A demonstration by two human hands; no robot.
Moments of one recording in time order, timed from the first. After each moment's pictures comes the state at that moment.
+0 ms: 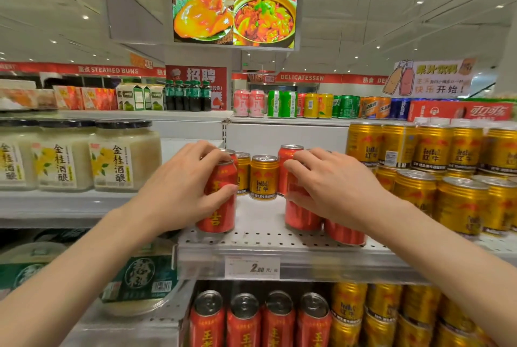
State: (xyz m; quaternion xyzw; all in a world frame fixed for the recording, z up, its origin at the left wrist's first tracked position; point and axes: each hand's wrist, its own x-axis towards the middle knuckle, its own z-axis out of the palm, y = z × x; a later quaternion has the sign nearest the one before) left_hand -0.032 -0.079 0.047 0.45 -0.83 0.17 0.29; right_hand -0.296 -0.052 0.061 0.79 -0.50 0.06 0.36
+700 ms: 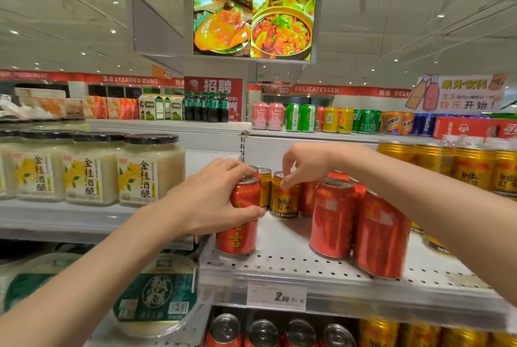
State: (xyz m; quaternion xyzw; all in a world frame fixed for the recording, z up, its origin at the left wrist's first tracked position) left_hand -0.030 -0.102 0.061 0.46 -0.85 0.10 0.24; right_hand -0.251 -0.176 0.124 0.83 -0.56 0.00 0.07
